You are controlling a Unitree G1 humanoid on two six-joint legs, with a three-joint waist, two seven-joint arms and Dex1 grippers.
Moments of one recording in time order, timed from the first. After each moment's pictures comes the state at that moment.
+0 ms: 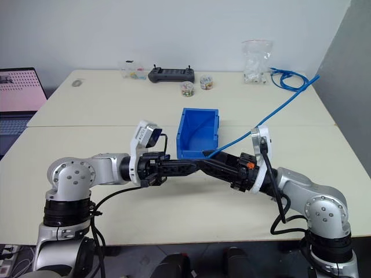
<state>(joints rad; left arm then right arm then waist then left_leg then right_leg) -0.58 0.49 0.11 -0.16 -1.09 1.34 -0.93 -0.33 -0.46 -0.11 -0.51 1.31 0.99 0.45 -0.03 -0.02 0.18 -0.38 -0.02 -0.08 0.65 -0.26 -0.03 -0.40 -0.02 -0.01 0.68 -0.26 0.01</state>
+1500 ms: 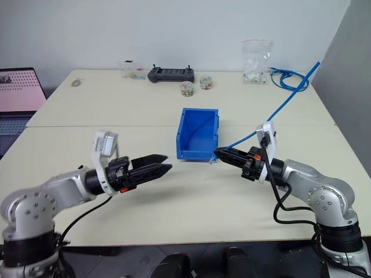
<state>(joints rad) -0.16 0.57 0.38 -0.43 -1.07 1.12 -0.63 -0.38 -0.58 -0.07 -0.38 1.08 0.89 0.53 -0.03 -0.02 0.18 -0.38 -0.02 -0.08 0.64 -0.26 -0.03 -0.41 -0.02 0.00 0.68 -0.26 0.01</state>
